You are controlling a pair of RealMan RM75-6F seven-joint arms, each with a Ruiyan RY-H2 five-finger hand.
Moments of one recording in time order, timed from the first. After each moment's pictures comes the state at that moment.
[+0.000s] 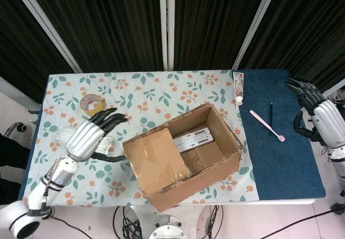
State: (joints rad) left arm -0.54 -1.14 -0.20 -1.83 1.66 1.18 -0.04; right arm 0.43 -0.85 0.12 -1.51 -1.64 1.50 0.75
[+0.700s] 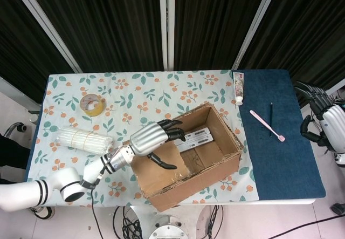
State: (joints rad) left arm -0.91 -1.39 -0.21 -1.63 1.67 0.91 -0.22; right arm 0.39 -0.86 0.12 -1.49 -1.66 1.52 0.76
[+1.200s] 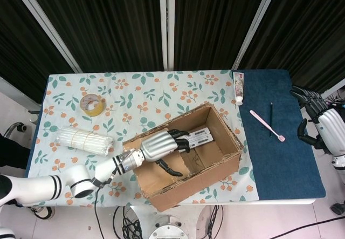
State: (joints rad) left arm -1.01 -1.46 -0.14 -1.53 1.67 0.83 -0.23; right arm 0.38 -0.87 0.11 -1.50 -1.67 1.51 0.75
